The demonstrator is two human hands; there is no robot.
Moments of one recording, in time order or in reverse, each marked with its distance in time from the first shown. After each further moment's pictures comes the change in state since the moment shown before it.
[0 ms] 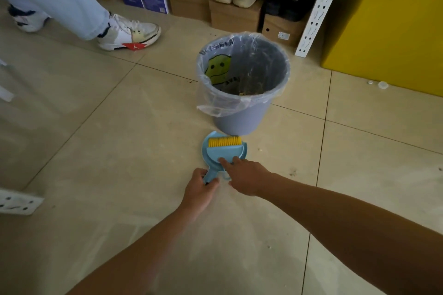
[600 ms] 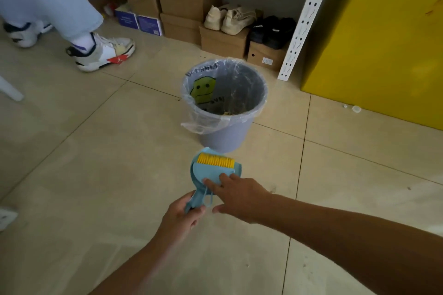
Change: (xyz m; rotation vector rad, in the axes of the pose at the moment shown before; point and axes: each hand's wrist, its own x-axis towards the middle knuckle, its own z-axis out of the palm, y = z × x) left_hand -0.060 0.025 -0.013 -0.267 -0.151 0.132; right_hand -0.068 0.007 -0.040 -0.096 0.106 -0.146
